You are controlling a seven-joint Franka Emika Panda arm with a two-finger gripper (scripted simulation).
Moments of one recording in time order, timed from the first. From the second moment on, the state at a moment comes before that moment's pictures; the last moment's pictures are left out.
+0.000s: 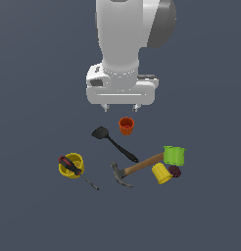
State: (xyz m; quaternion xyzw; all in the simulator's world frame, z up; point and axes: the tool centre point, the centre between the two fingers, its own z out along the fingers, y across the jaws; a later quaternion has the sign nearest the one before) arm -0.015 0.002 0.299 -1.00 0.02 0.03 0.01
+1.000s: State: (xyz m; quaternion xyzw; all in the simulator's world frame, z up) arm -0.006 0.006 0.295 -1.00 0.00 0.03 0.02
